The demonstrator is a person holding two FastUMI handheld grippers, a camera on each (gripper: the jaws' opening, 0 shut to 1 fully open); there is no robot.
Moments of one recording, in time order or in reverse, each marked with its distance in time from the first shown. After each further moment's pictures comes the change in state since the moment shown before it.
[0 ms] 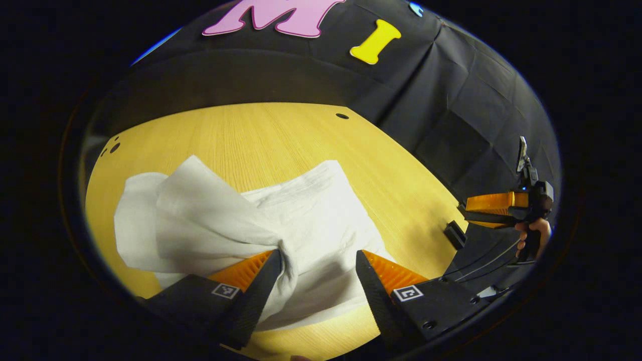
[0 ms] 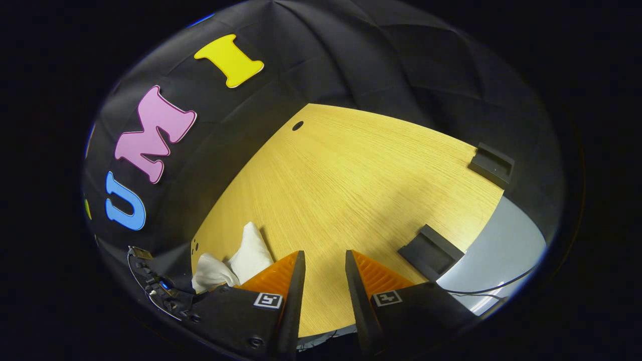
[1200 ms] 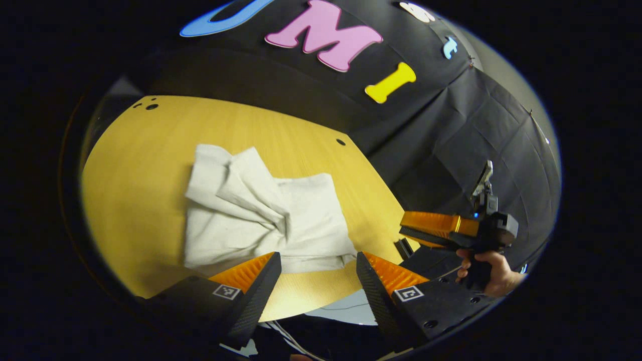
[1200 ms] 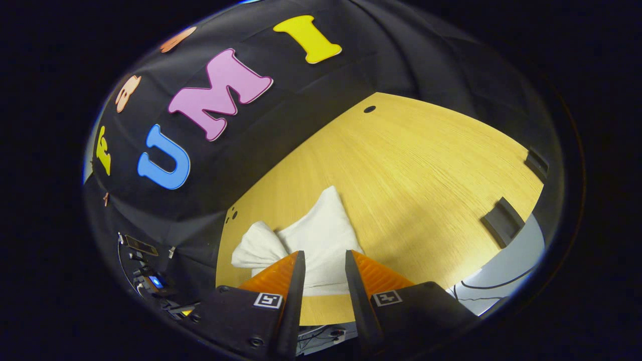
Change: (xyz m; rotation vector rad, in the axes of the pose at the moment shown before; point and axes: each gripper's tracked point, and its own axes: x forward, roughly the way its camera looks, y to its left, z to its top) left arm -0.137 0.005 -0.009 -0.250 -0.149 -0.079; right arm -0.031 0.134 -0.081 -0.173 0.040 0.244
